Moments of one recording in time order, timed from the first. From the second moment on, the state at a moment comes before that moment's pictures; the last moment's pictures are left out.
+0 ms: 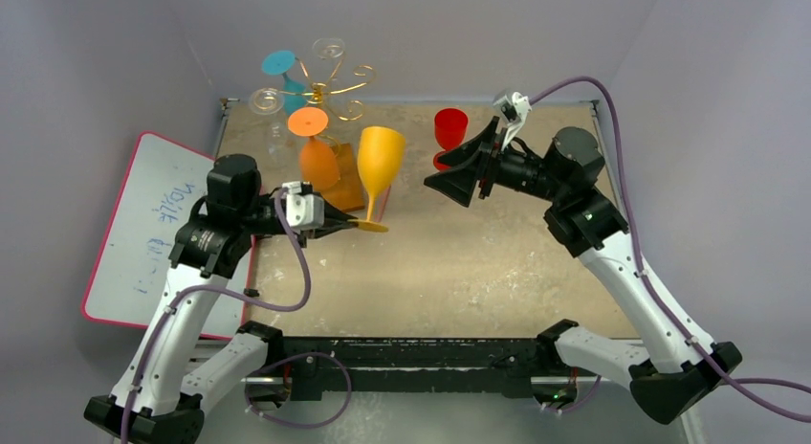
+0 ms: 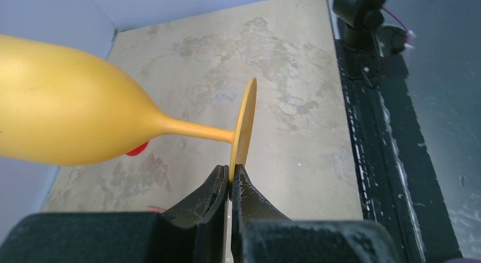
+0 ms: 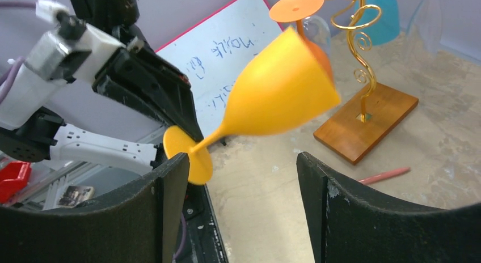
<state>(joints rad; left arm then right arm) -0.29 0.88 1.12 -0.71 1.15 0.73 0.50 1.07 1.23 -0.14 -0.68 0.42</state>
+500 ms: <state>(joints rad) -0.29 0.83 1.00 0.04 0.86 -0.05 0.56 1.04 1.17 -0.06 -0.62 0.36</state>
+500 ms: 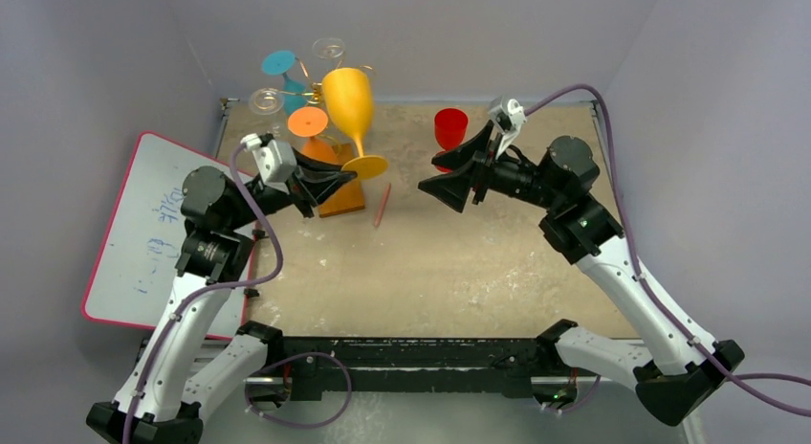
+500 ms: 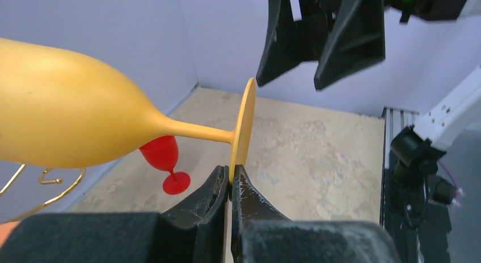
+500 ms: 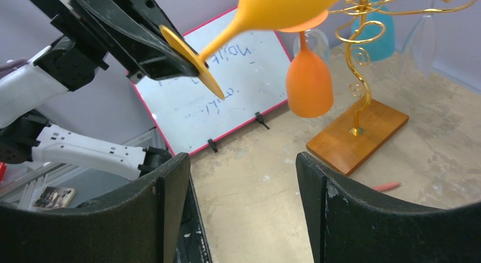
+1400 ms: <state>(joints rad) -0.37 1.11 1.33 0.06 0.50 -0.77 0.56 0.92 1.14 -0.14 -0.43 0.30</state>
